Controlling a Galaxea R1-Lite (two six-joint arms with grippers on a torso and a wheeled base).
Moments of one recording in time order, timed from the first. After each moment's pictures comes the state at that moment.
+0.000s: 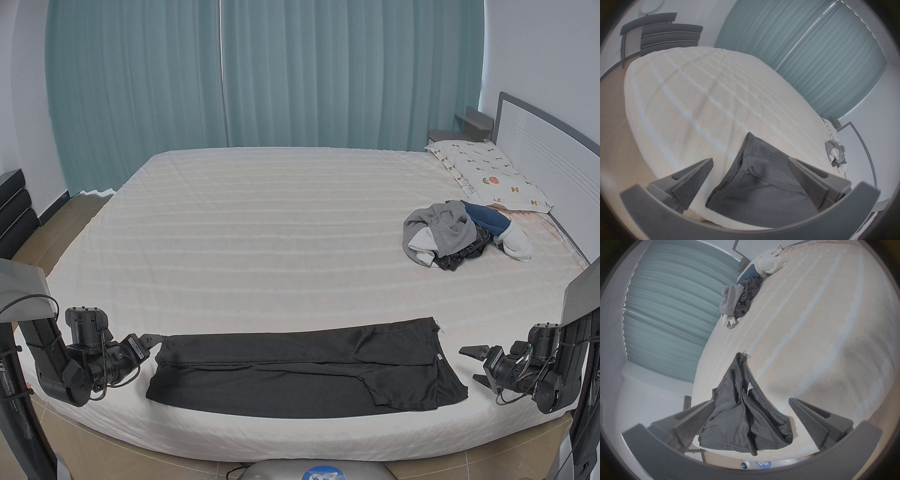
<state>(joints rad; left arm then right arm) 0.07 2.13 -0.34 -1.14 -0.13 -0.64 -0.12 2.33 -0.17 -1.55 0.44 0.80</state>
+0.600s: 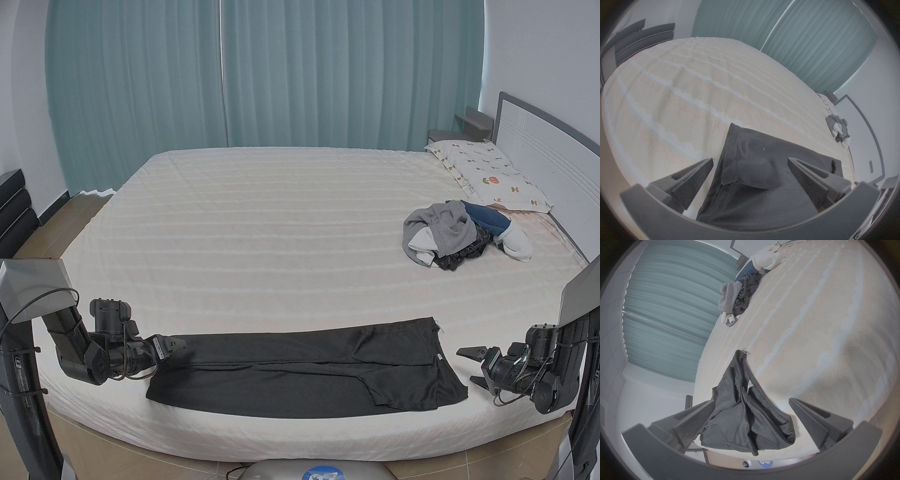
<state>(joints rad) 0.04 2.25 -0.60 -0.89 -0.22 -0.44 -0.12 2.35 -0.18 -1.55 0.46 0.82</state>
